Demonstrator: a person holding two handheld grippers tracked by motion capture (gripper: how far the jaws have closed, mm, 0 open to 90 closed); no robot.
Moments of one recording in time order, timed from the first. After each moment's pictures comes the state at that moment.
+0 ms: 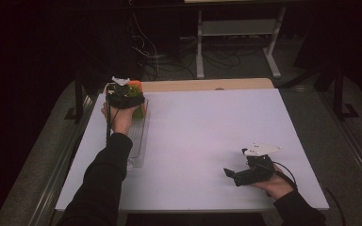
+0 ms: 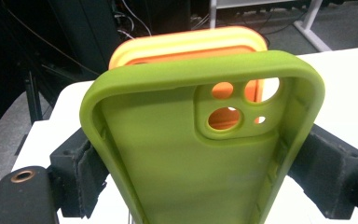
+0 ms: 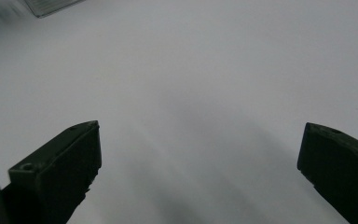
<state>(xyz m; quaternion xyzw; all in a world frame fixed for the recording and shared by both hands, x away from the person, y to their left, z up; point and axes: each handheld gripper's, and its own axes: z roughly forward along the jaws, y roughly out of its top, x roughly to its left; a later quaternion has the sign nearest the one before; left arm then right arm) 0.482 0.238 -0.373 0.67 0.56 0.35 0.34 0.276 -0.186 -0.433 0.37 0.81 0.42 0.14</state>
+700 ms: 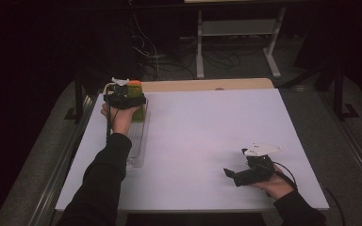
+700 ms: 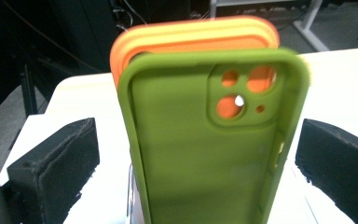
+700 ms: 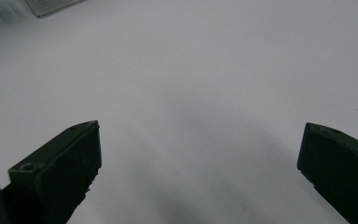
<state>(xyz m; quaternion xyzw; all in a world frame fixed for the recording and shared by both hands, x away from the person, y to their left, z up) 0.485 0.242 -0.375 0.67 0.56 0.34 0.34 0.275 -0.186 -0.432 0.37 0.81 0.43 0.14</state>
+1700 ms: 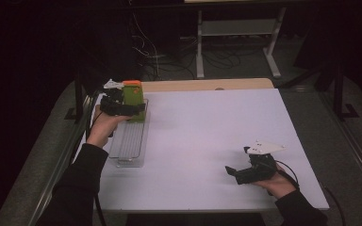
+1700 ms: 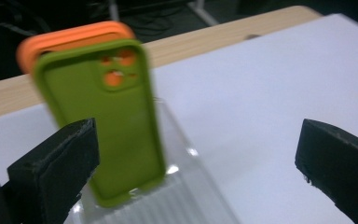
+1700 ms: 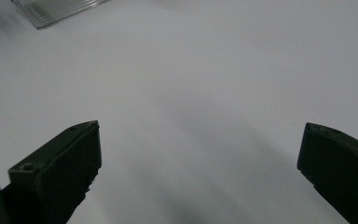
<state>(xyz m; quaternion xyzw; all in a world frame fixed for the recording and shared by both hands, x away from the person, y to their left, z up) 0.426 0.254 -0.333 0.77 0.44 0.20 0.41 0.275 -0.191 -0.426 0.38 0.81 0.43 0.15</state>
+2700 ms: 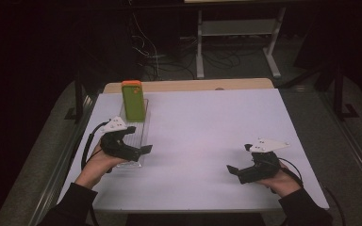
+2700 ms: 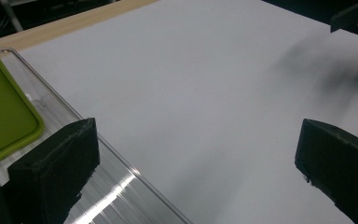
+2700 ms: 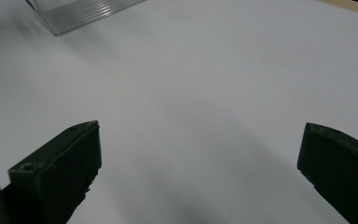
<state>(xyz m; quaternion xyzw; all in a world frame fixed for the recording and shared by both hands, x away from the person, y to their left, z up) 0.324 0.245 -0.370 0.81 0.32 0.13 0.47 0.274 -0.194 -0.409 0.35 0.81 0.44 0.15</state>
